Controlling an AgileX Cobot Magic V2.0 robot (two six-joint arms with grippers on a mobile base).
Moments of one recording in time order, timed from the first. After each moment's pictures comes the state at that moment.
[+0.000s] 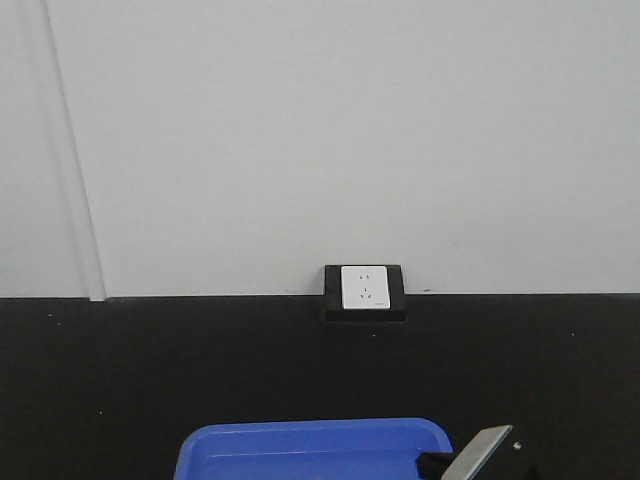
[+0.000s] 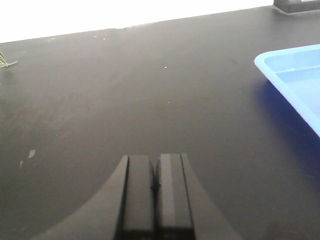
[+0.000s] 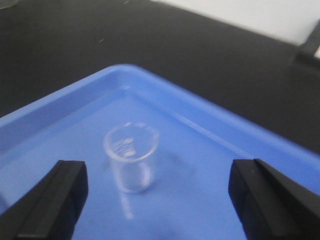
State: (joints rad) left arm -0.01 -0.02 0.03 0.06 0.37 0.02; right arm 0.35 1.49 -0.45 -0.68 -0.66 0.44
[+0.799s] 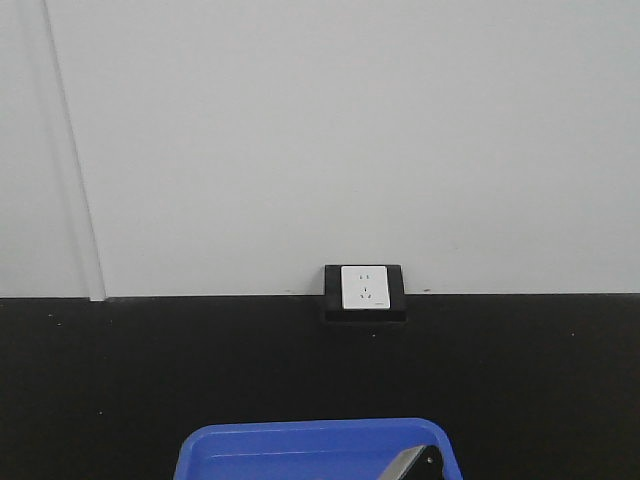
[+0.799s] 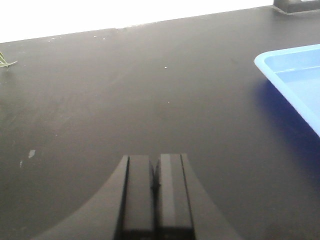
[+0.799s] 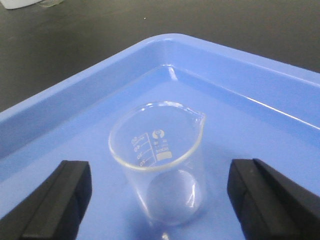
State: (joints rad) left arm -0.01 -0.02 0.03 0.06 0.37 0.02; right arm 0.37 2.02 -0.67 -0.73 -0.99 0.46
